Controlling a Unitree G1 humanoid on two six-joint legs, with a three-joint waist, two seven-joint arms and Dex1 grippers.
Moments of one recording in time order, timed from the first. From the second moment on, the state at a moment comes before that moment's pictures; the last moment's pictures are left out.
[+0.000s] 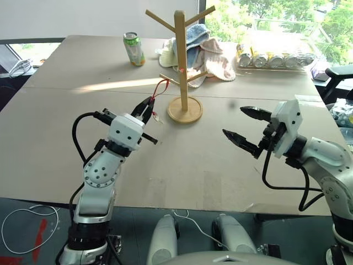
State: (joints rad) left arm -0.16 0.43 0.08 -0.30 0.00 -0.16 -0.35; right arm -0.28 -0.58 -0.08 -0.62 0.58 0.66 0.60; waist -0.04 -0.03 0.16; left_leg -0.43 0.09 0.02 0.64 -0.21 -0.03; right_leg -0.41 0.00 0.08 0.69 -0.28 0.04
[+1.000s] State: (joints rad) left arm -0.38 0.38 -0.01 -0.09 0.04 -0.20 -0.38; right arm -0.48 -0.60 -0.09 -0.66 0.75 0.79 0.52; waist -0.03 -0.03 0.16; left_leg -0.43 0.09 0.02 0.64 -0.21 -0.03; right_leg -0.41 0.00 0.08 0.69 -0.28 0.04
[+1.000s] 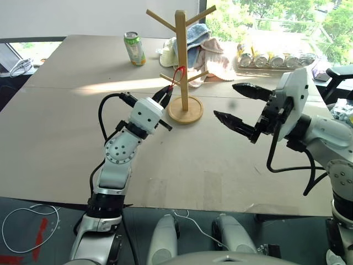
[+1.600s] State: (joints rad) left arm -0.40 0.38 -0.01 -0.05 0.07 -0.16 -0.37; right arm -0.48 -0.62 -0.08 -0.65 0.76 0.78 0.53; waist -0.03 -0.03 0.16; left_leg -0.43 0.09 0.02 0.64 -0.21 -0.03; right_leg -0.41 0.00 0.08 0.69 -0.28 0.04
